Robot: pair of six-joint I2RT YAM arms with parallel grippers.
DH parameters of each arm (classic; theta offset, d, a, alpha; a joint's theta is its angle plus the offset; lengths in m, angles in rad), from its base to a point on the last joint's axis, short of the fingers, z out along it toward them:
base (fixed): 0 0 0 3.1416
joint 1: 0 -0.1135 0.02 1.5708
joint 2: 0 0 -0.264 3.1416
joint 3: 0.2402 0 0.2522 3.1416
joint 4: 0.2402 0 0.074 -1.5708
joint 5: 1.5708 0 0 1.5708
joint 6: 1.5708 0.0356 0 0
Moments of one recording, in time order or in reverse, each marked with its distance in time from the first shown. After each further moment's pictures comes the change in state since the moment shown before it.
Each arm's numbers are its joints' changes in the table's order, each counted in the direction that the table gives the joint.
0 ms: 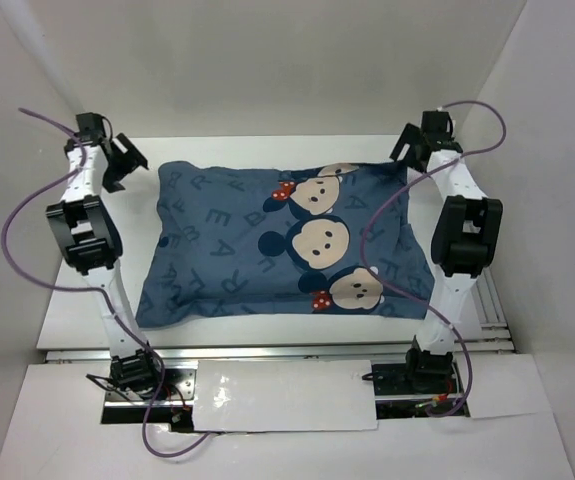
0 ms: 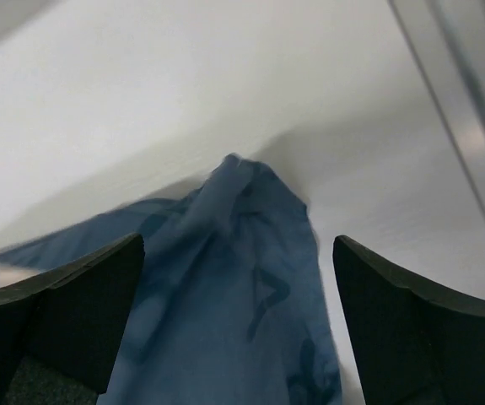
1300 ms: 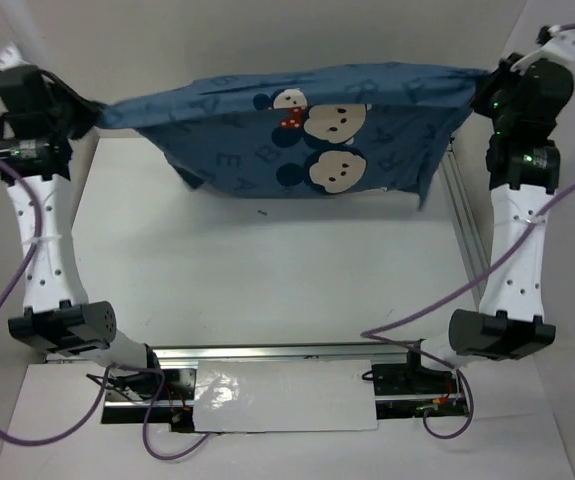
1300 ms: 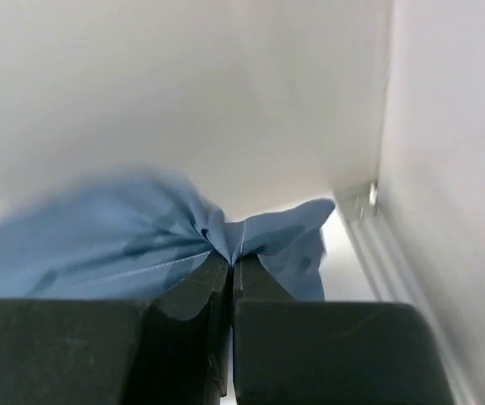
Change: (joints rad) left arm 0.048 -0.859 -0.384 -0.107 -0.049 -0.105; right arm 0.098 -0.683 0.042 0.033 -0.116 -0.113
